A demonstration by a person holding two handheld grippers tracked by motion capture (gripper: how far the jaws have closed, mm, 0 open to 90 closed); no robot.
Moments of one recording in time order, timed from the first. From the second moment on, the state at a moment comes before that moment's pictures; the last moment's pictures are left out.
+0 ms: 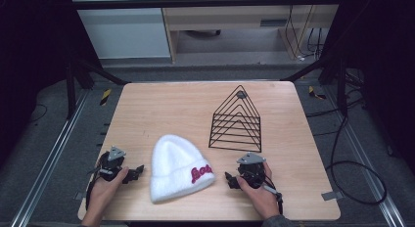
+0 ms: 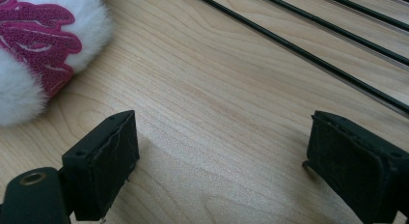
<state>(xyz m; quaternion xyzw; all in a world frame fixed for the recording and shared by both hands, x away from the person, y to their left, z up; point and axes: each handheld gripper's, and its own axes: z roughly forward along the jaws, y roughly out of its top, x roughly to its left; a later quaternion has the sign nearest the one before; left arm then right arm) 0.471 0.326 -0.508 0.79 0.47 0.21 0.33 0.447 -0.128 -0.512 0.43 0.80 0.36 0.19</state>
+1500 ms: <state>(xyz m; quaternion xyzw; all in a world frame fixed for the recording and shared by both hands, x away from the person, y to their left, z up) 0.559 0.243 -0.460 0.85 0.41 0.13 0.30 0.447 -0.128 -0.512 0.43 0.81 0.36 0.19</state>
